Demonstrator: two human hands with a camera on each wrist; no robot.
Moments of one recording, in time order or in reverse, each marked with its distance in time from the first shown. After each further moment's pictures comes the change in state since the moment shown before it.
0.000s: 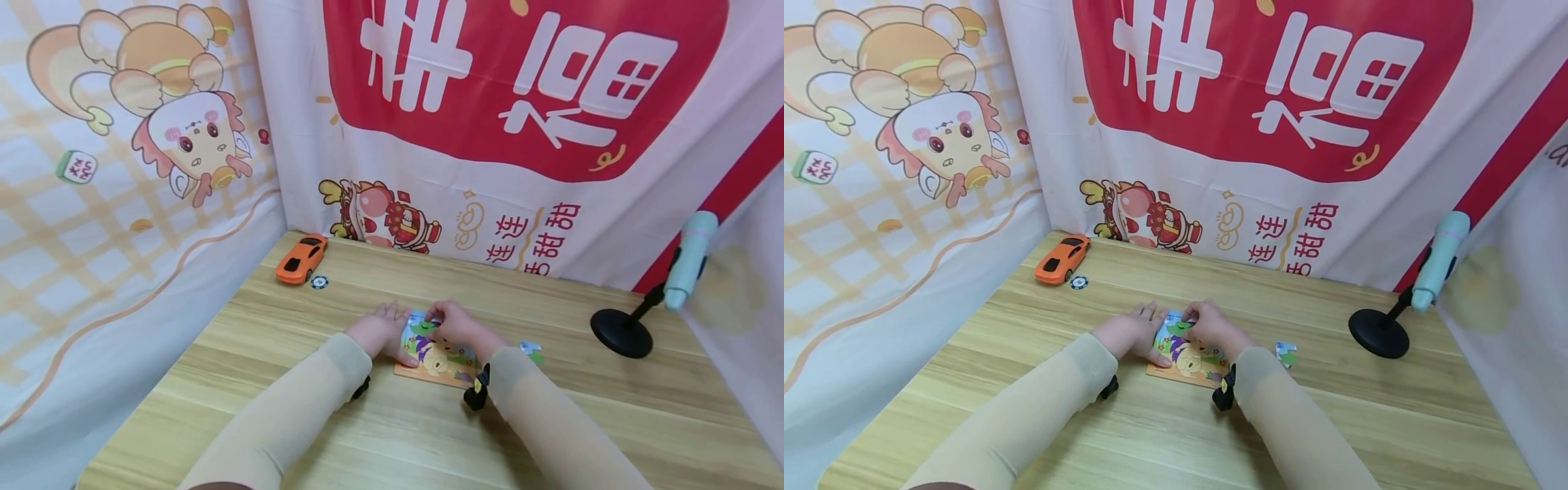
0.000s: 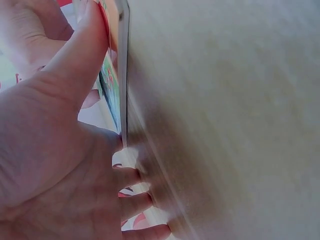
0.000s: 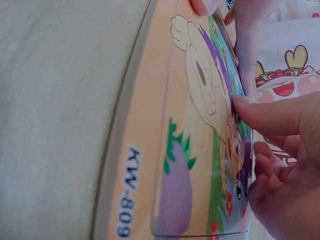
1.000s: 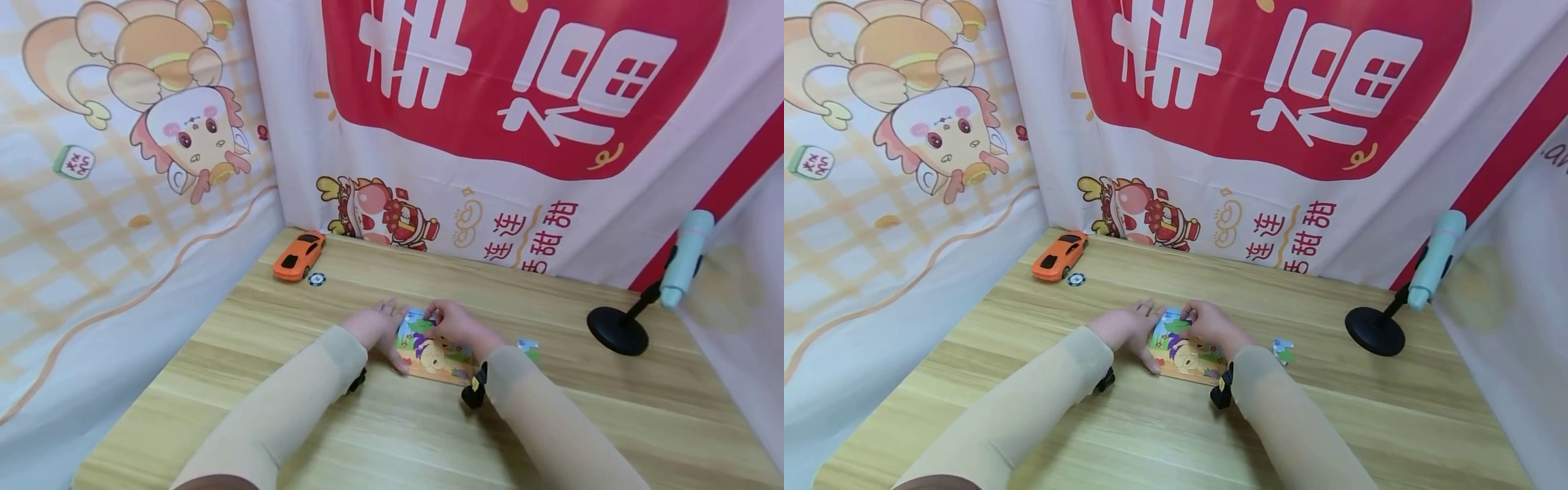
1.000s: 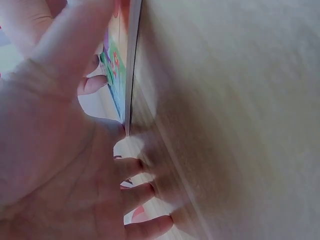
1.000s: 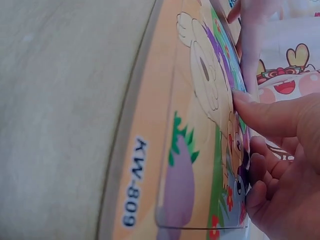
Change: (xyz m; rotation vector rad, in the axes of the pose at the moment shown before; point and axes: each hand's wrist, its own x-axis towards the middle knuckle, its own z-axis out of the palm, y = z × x) left_hand -0.015 -0.001 -0.012 -0.006 -0.033 0.014; right_hand -0.001 0.006 -0.001 0.007 -0.011 0.003
